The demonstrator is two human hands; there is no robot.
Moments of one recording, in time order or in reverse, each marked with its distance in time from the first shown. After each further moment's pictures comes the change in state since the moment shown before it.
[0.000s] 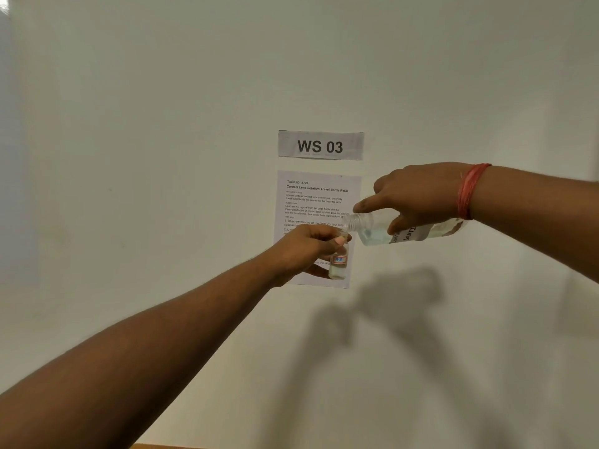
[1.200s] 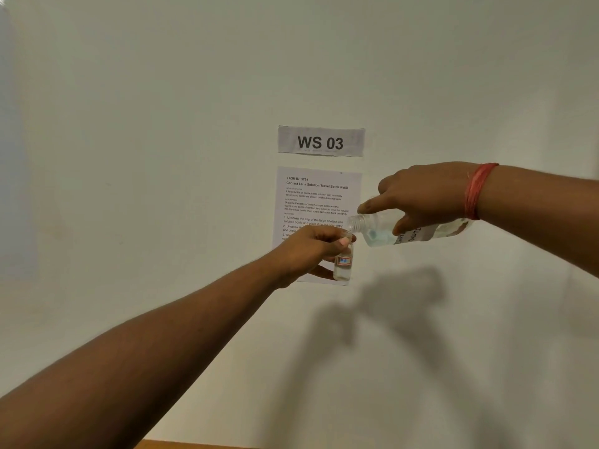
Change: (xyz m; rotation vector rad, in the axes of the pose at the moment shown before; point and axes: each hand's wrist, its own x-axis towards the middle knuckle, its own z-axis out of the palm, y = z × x) left_hand -0.001 -0.004 0.008 -0.057 -0.028 0.014; right_hand -0.002 0.005 0.009 -0.024 -0.012 -0.021
